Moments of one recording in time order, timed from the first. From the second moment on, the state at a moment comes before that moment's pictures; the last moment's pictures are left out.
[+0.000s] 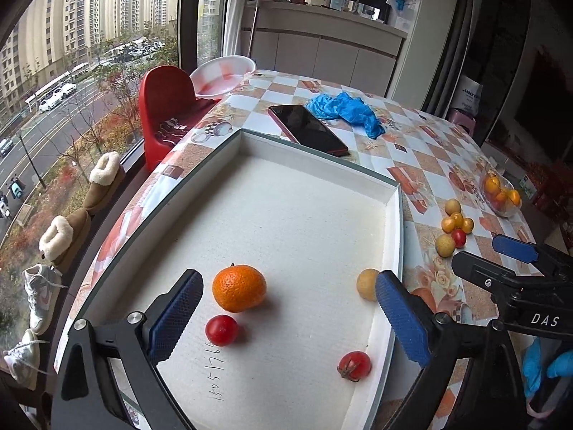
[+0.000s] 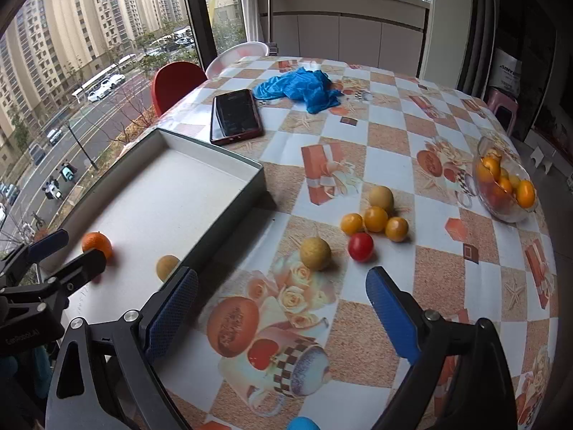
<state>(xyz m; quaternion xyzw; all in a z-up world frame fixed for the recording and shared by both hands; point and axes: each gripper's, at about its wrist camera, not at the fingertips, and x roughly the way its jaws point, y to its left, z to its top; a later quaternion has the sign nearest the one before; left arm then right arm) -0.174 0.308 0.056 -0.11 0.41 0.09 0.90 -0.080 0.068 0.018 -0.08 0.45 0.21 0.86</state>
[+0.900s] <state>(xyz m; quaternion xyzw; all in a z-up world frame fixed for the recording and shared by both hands) -0.102 0.151 0.045 0.04 0.46 -0.02 0.89 -0.083 -0.068 -0.039 -0.06 0.45 0.11 0.89</state>
